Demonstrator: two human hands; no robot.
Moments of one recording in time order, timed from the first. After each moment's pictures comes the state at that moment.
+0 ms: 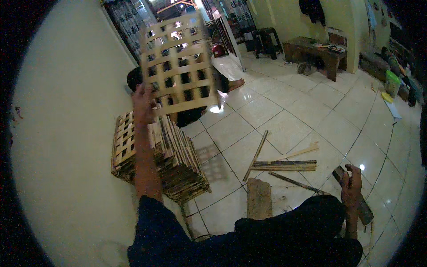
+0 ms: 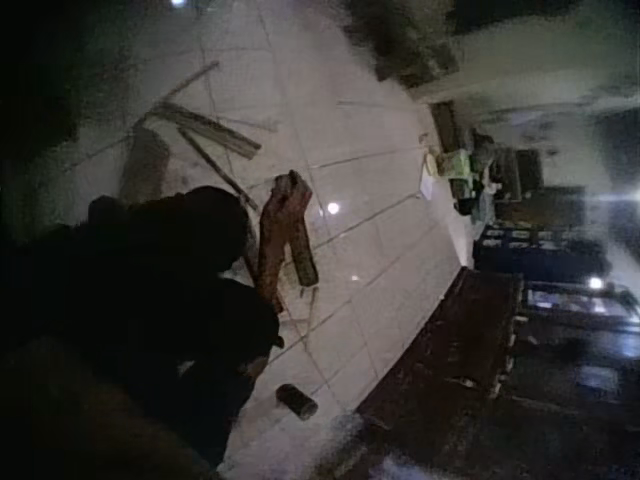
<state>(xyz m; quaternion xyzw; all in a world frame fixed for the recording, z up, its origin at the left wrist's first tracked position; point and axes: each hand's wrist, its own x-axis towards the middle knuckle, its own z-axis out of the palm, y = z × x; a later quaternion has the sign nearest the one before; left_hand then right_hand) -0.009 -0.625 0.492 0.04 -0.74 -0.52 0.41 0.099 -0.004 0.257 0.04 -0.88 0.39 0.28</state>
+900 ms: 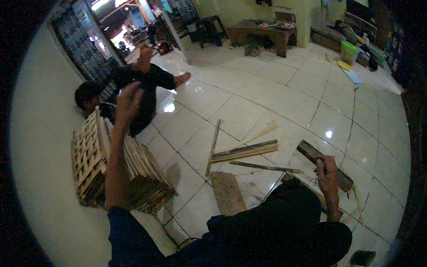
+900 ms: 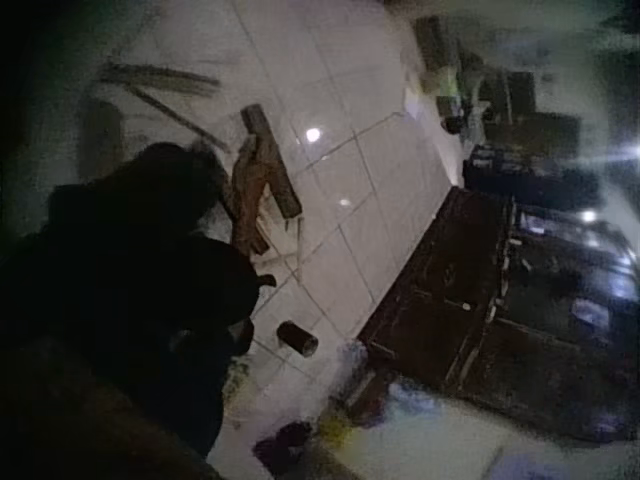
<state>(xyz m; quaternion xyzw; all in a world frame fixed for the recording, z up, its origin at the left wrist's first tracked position) -0.102 -0.530 0.440 -0.21 -0.90 -0.13 0.36 0.130 0.038 0.222 -0.08 -0.89 0.38 0.22</state>
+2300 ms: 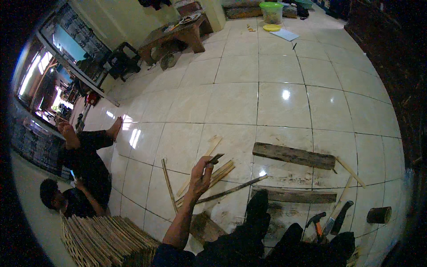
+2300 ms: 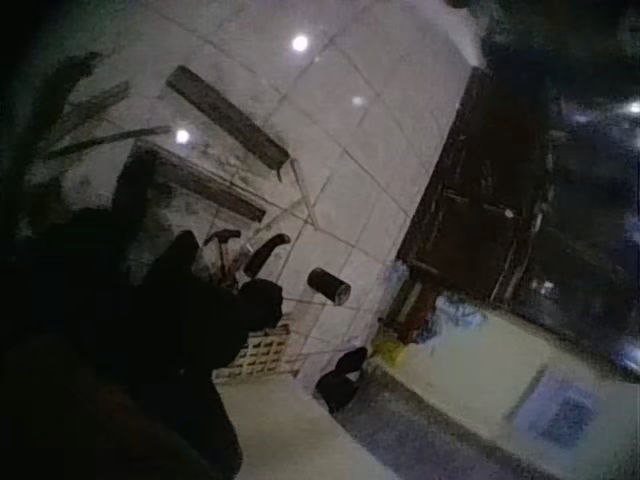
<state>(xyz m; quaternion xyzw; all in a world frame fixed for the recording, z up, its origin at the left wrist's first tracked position) -0.114 -0.174 0.177 -0.39 -0.80 -0.45 -0.03 0.325 0.036 0.035 -0.46 -0.86 0.19 0.09</state>
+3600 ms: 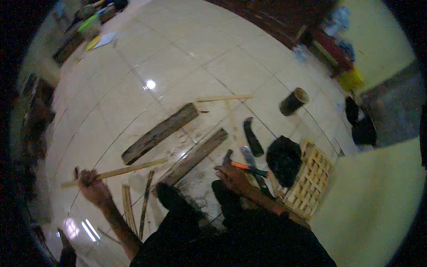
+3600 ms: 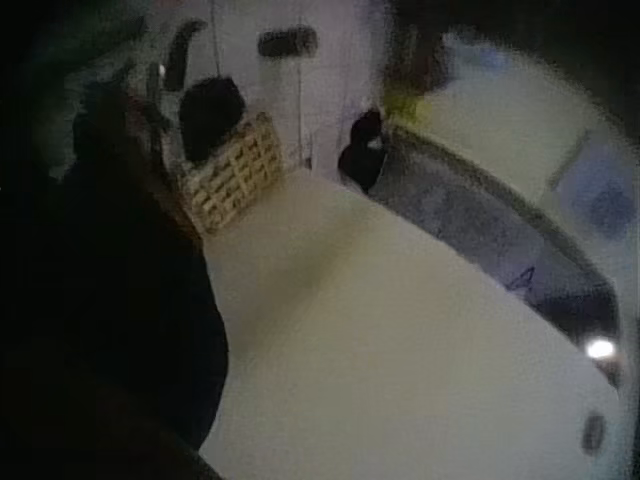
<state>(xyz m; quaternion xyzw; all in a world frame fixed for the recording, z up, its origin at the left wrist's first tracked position) -0.162 -0.063 0.137 -0.32 -0.47 -0.80 -0.17 0.329 0.008 0.044 -0.40 -0.81 0.34 0.27</state>
